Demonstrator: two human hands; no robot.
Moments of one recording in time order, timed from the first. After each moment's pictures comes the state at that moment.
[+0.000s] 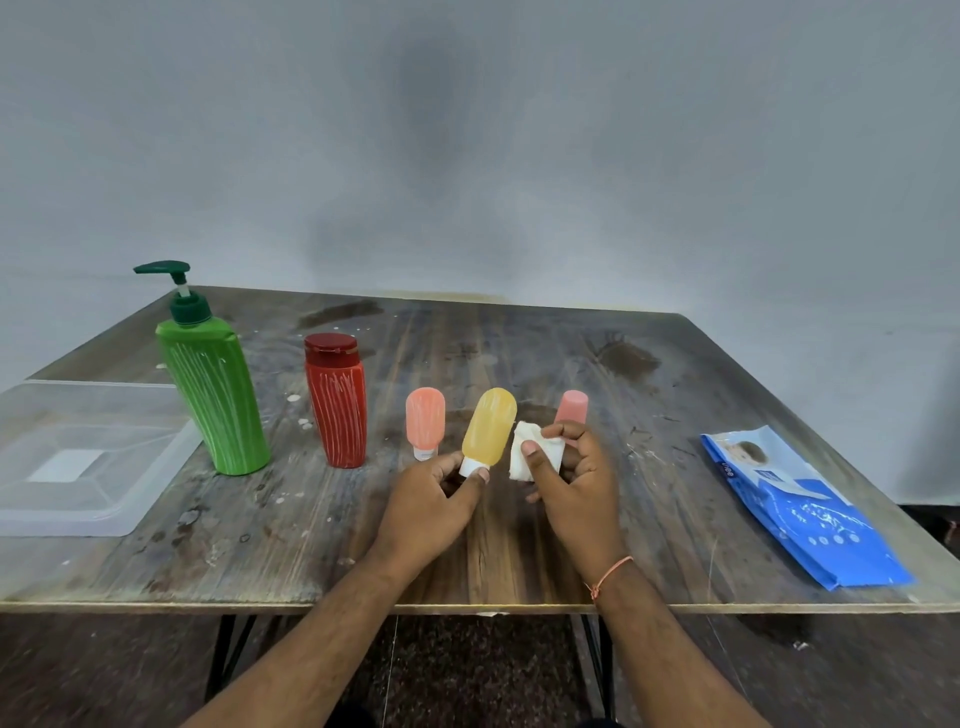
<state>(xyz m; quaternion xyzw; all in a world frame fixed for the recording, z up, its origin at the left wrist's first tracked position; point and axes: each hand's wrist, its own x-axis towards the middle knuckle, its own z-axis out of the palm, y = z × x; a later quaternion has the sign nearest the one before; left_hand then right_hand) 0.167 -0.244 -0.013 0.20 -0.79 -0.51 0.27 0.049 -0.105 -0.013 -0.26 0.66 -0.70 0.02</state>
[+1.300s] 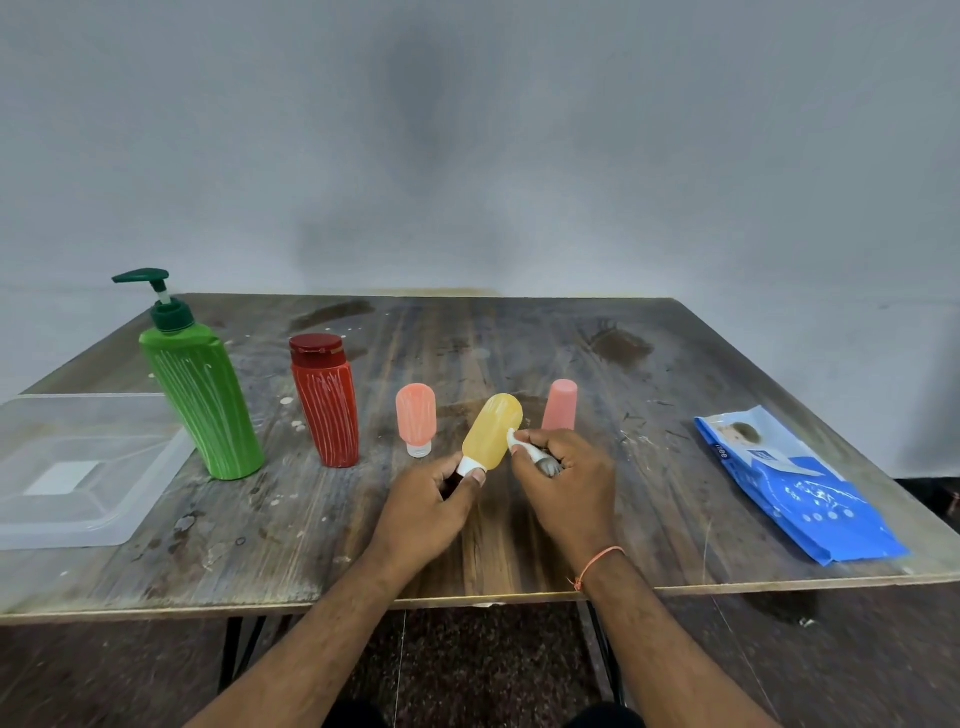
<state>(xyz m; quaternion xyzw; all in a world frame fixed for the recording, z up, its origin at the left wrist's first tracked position) 0.168 -0.244 -0.018 0.17 -0.85 -0.43 0.24 0.049 -0.102 -0.019 -0.30 0.74 -0.58 -0.16</state>
